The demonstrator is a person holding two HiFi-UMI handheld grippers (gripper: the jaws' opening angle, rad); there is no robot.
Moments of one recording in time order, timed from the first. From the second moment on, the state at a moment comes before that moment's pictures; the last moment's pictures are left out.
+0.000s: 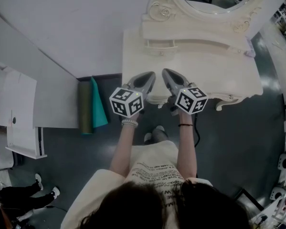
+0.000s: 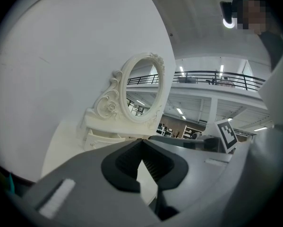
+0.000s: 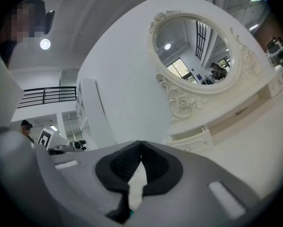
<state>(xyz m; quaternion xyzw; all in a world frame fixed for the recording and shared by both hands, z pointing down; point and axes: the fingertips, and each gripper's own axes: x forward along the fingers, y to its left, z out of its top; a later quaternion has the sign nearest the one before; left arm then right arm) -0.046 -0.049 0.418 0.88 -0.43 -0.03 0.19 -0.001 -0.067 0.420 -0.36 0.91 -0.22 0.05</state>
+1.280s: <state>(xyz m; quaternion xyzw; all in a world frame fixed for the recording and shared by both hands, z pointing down) -0.040 -0.125 0.449 0.85 -0.48 -0.03 0.23 0.001 -0.158 0.458 -0.30 0.91 -0.28 -0.02</state>
